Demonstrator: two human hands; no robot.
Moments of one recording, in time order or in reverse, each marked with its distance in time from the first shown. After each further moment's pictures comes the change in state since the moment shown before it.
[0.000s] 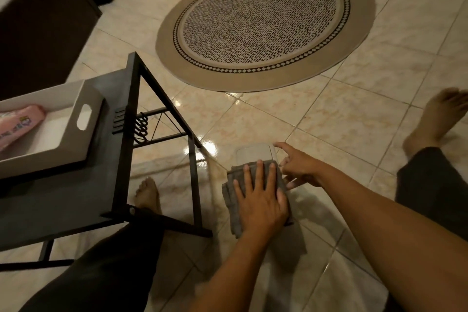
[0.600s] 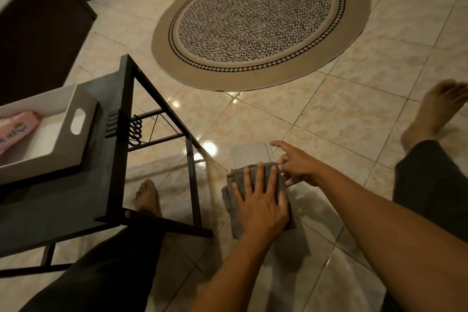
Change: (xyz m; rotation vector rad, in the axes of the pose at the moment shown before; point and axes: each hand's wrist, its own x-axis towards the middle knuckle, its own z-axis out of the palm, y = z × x) left_hand -0.010 0.004 -0.007 0.026 -0.083 0.013; right_hand -0.001 0.008 -0.002 0.041 0.014 -0.046
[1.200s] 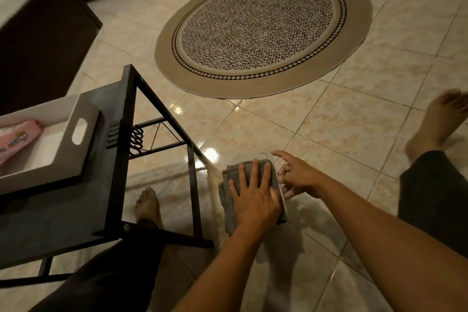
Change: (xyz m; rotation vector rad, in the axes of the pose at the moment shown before) left_hand 0.038 -0.010 -0.013 0.008 -0.026 -0.043; right_hand 0.000 -0.002 0.002 0.026 -0.010 -0.009
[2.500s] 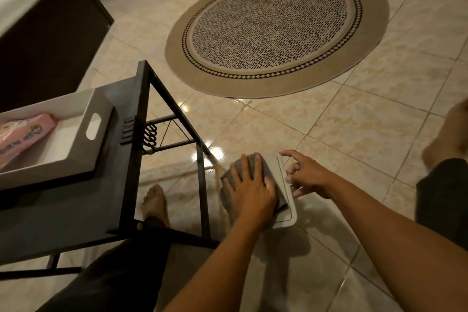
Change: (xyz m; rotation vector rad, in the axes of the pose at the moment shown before) left_hand 0.015 -0.026 -0.011 -0.084 0.096 -0.141; right_hand 0.009 -0.010 0.005 0.000 0.012 0.021
